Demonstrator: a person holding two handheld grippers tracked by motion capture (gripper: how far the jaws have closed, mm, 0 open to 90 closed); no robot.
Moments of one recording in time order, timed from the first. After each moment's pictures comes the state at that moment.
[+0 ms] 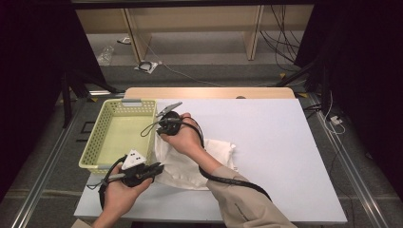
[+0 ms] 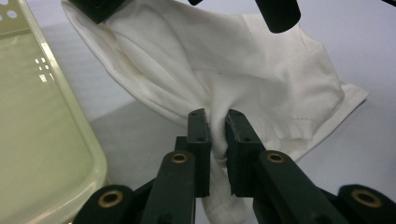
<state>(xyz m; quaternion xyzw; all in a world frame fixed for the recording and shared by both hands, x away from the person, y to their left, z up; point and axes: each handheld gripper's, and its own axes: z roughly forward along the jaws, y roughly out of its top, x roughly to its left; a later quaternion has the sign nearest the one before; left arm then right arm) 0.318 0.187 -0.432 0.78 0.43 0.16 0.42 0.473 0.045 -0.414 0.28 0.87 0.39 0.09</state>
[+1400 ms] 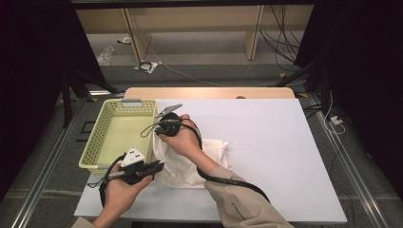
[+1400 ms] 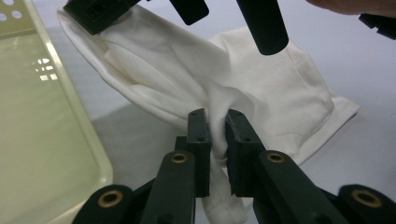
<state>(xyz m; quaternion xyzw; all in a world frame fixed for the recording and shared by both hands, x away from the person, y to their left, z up) 0.325 0.184 -0.433 0.77 0.44 0.16 0.43 0.477 0.047 -0.424 0.28 0.86 0.42 0.09</state>
